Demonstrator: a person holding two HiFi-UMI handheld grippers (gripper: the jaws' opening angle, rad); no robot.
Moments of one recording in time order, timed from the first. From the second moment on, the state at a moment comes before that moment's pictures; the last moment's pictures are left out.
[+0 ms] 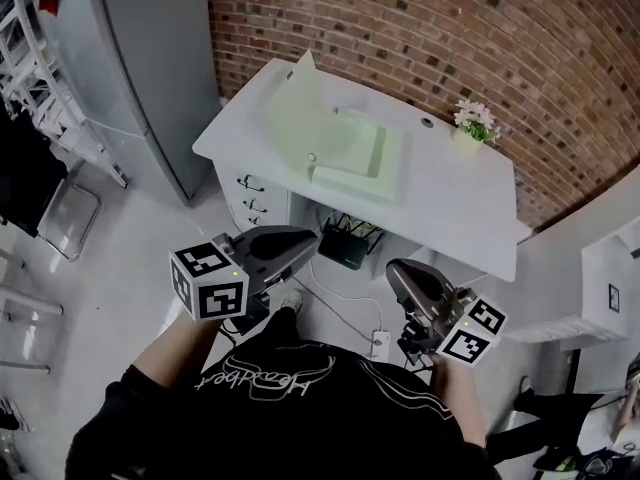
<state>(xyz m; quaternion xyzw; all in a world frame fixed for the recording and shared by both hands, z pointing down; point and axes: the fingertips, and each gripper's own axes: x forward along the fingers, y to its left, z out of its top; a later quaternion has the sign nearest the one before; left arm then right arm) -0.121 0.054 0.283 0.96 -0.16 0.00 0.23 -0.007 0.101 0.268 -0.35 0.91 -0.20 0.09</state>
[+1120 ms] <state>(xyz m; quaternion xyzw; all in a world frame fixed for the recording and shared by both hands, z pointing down) -0.096 0.141 0.259 0.98 -0.12 0.03 0.17 -0.024 0.168 0.247 -0.31 0.93 -0.16 0.08</state>
